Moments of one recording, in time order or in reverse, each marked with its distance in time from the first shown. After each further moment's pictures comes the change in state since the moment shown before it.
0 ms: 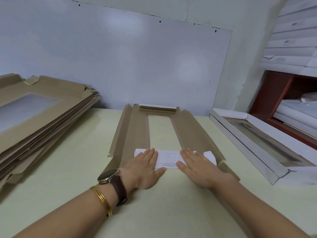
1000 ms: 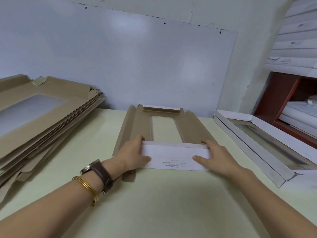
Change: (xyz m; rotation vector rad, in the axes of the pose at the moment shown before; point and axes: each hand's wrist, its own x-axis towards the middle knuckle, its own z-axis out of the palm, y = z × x) left_hand -0.017 -0.038 -0.043 -0.551 0.326 -0.144; right_hand -0.011 0.021 -0.039 0.398 0.352 0.171
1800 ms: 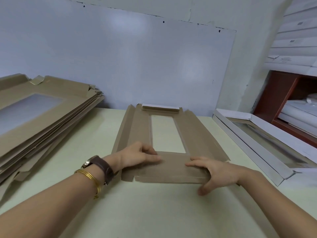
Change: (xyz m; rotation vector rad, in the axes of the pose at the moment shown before) left_hand 0.006 0.000 0.003 -0.302 -0.277 0.009; right_hand -0.023 -0.010 -0.013 -0.153 -0.612 -0.175
